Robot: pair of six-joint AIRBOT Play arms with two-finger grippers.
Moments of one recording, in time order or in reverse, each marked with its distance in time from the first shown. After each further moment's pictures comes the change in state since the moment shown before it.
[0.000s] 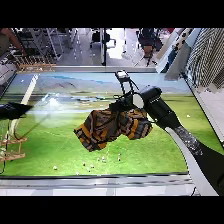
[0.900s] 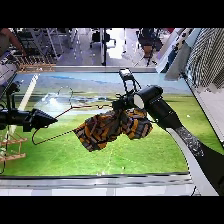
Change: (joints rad) left arm -0.170 -0.127 0.003 -0.101 -0.301 0.155; right arm 0.001 0.007 0.000 -0.096 0.004 0.094
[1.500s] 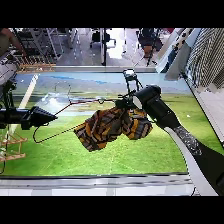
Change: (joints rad) left arm 0.000 0.000 0.000 -0.074 -0.014 0.001; right arm 0.000 -0.015 0.000 -0.117 0.040 0.119
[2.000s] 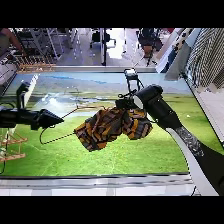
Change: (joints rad) left arm -0.099 -0.083 -0.003 0.039 0.063 -0.014; right arm 0.001 0.016 0.005 0.018 0.011 0.011
